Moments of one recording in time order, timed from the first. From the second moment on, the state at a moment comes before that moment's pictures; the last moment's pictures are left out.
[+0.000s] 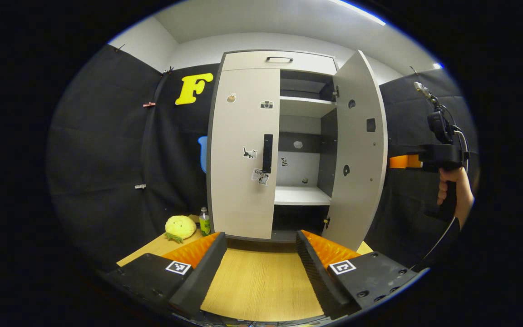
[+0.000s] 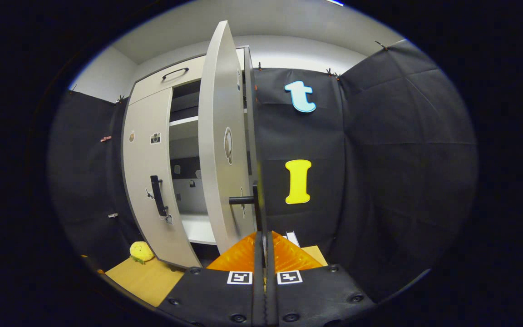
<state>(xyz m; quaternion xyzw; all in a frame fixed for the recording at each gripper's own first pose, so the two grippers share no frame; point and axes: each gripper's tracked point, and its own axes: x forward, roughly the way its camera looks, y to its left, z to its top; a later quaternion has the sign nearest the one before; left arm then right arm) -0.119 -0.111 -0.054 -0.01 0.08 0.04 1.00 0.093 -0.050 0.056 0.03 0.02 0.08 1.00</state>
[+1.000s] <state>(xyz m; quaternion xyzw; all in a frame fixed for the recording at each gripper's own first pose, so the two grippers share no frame) -0.002 0.001 -0.048 -0.03 0.06 -0.05 1.00 0.056 0.072 0.009 0.03 0.03 0.03 1.00</state>
